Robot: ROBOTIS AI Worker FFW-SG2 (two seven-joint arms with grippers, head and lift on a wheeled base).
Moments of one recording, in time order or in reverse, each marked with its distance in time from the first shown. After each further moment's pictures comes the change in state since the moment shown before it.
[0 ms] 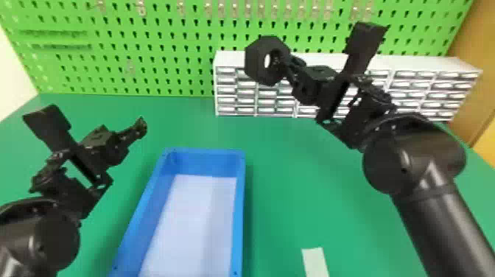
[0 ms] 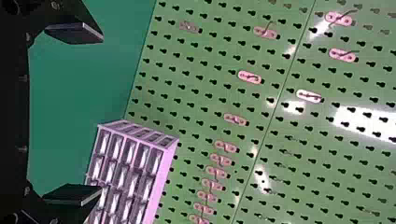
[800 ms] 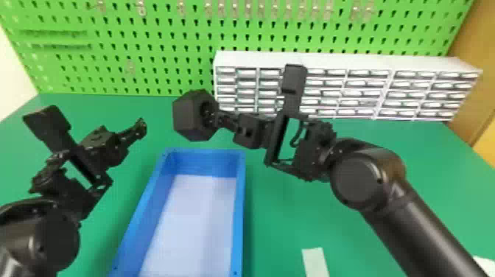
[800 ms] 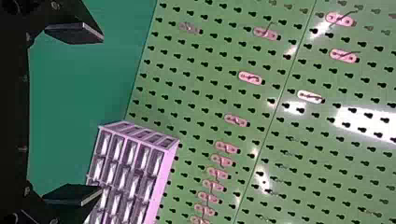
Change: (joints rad) left arm 0.002 0.000 0.001 0.000 -0.003 0.000 0.000; right arm -0.037 -0.049 0.266 0.058 -0.421 0.147 0.032
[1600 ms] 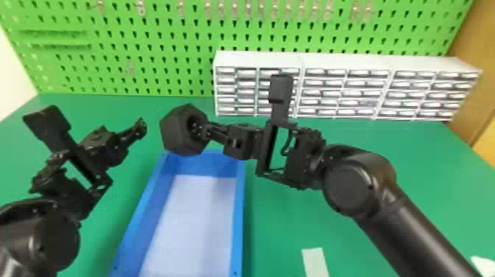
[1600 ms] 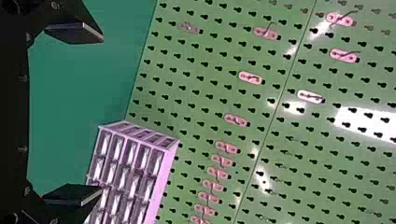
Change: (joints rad) left arm 0.000 0.000 0.000 0.000 0.000 0.000 0.000; right arm -0.001 -0.002 0.045 0.004 -0.013 0.011 -0.004
